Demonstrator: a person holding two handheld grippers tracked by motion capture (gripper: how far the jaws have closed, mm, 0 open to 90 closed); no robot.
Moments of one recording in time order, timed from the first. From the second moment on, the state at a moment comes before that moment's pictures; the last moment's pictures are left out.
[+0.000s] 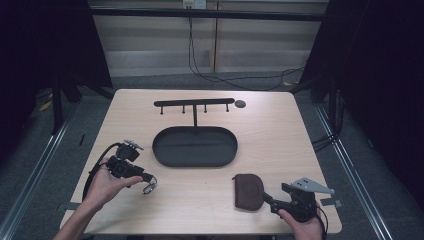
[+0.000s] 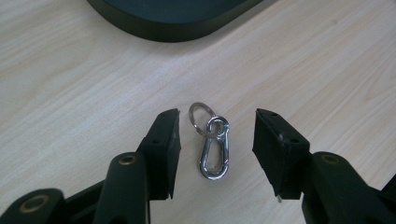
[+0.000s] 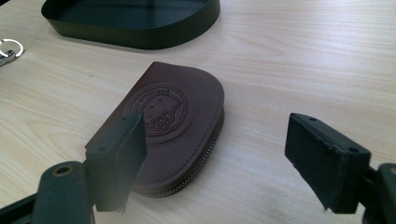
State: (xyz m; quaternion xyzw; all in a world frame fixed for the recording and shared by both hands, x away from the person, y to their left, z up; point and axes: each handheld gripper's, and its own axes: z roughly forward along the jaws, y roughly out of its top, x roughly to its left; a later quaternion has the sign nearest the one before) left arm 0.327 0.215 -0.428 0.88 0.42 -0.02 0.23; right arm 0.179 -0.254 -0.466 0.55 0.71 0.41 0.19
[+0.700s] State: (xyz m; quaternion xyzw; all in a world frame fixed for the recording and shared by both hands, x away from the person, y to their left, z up) left arm 0.350 0.199 -0.437 0.90 0.40 -0.07 0.15; right arm 0.179 -0.254 -0.467 0.55 0.71 0.40 0.18
